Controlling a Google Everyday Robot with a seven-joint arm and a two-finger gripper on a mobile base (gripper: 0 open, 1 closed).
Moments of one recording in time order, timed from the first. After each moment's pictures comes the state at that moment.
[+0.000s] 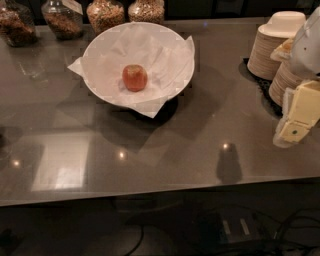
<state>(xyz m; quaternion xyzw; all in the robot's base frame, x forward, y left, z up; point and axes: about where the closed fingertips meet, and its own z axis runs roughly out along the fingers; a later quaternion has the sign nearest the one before) 0.438 -0.216 0.977 -0.60 0.78 -0.04 0.16</state>
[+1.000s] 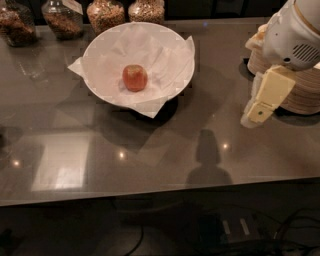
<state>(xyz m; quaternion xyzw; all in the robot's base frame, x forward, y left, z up) 0.479 -0.177 0.981 -0.60 0.77 0.01 0.22</state>
